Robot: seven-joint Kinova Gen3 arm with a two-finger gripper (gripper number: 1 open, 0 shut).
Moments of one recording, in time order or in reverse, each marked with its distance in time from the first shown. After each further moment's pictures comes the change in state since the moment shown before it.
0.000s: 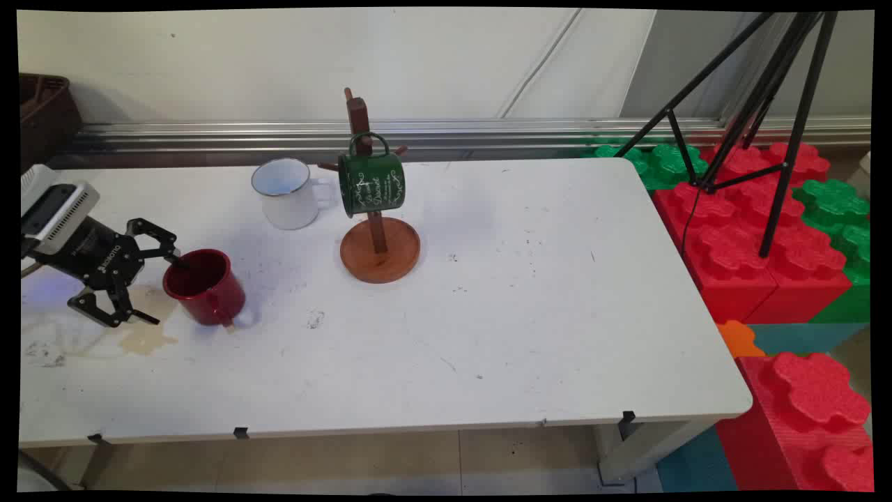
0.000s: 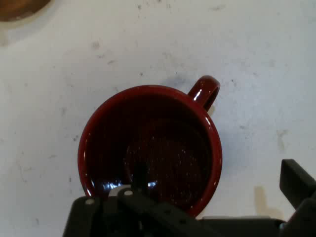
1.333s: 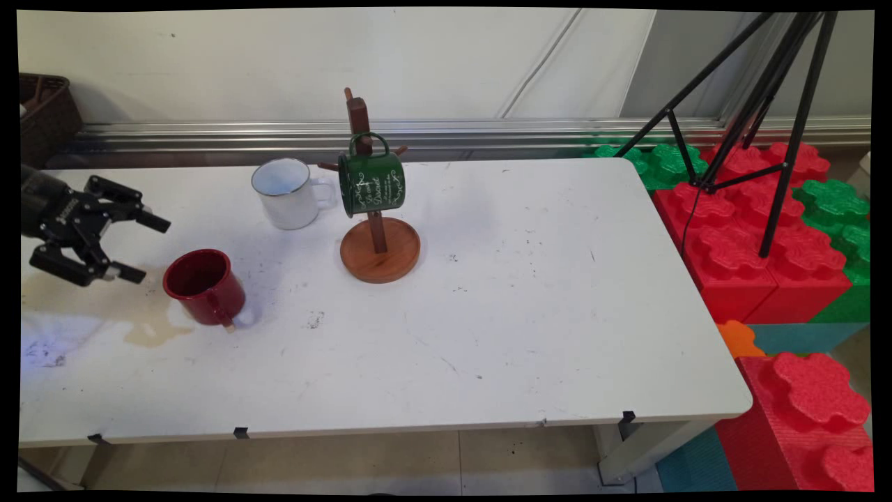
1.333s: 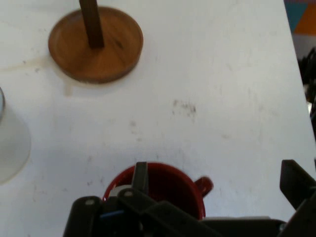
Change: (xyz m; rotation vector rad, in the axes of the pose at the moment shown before) arm -0.011 0.003 -0.065 0.033 0.310 -0.400
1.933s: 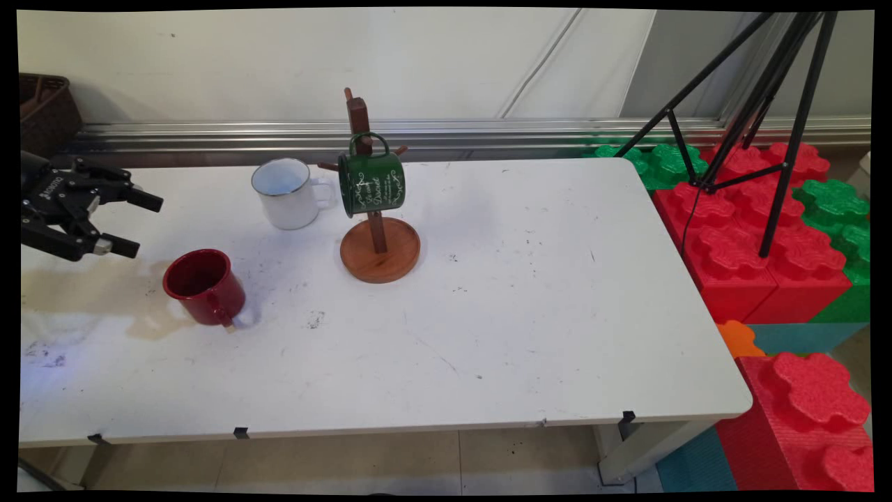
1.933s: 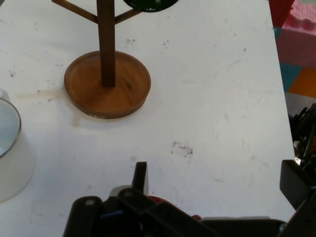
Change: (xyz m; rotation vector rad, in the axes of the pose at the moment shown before) arm 0.001 0.000 -0.019 0.007 0.135 -0.112
